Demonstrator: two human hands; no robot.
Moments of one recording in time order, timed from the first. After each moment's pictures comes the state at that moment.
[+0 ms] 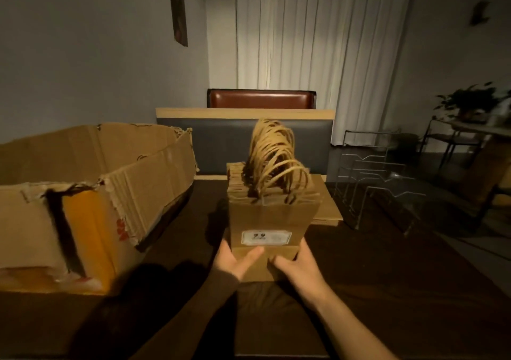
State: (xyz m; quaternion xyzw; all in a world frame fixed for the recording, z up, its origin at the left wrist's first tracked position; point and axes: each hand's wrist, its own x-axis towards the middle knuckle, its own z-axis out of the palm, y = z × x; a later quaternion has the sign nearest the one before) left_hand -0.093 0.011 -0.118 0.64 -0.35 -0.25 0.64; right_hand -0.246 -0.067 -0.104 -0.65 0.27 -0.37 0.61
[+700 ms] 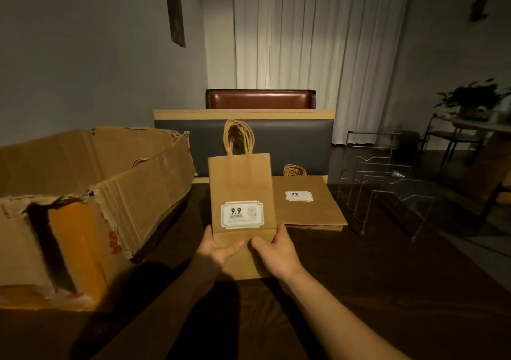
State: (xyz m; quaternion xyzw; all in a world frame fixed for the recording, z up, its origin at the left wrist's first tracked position) left_hand -0.044 -0.001 -0.104 0.60 -0.31 -0.32 0.67; right_hand -0.183 -0.082 -0.081 -0.65 0.36 -0.33 0.58
